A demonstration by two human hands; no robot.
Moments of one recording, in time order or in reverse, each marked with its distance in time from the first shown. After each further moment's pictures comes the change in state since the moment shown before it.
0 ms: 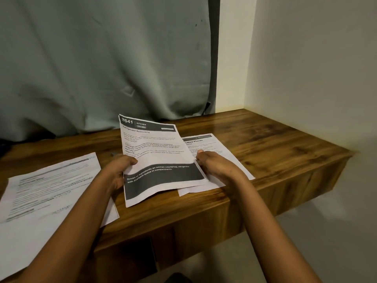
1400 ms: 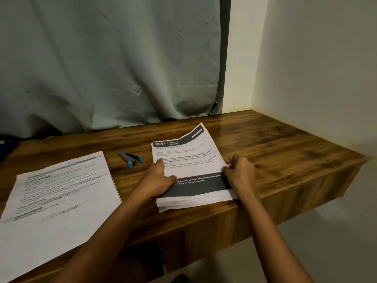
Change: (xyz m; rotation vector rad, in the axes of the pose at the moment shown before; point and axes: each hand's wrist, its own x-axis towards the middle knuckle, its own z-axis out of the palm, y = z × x) left_hand -0.023 -0.029 0.040 0.789 -0.146 0.381; right_hand -0.019 0.017 -0.001 -0.302 0.632 -0.058
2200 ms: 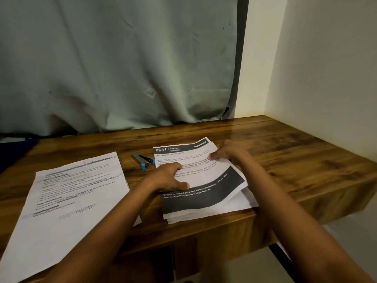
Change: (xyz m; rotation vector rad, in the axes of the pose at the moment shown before) left_hand 0.025 -0.006 -0.027 0.406 -0.252 0.047; right_hand 0.090 -0.064 0.031 -0.150 -0.604 0.120
